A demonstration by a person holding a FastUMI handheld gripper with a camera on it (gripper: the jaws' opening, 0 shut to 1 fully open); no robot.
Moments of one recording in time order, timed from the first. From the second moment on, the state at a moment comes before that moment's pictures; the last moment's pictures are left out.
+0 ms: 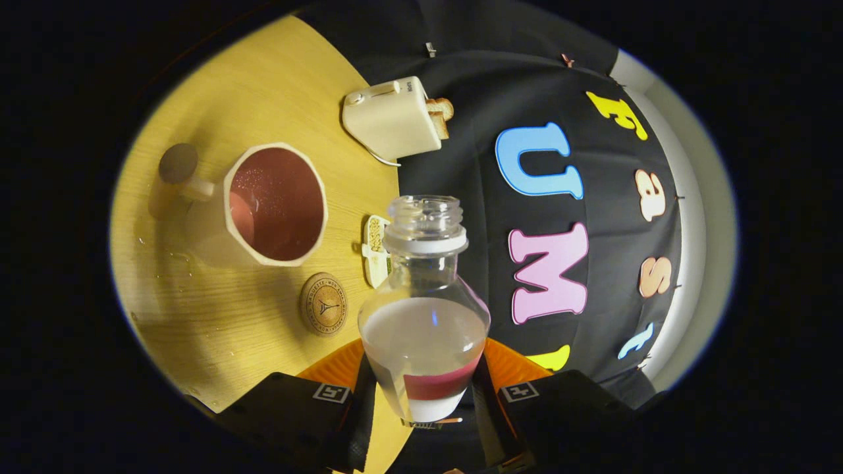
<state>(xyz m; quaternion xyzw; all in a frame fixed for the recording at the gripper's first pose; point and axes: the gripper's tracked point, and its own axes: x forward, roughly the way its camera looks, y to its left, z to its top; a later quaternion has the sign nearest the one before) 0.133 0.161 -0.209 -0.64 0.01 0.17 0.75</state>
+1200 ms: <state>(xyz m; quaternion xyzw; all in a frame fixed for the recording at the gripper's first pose) 0.156 0.191 -0.214 -0.78 -0.09 0.22 0.58</state>
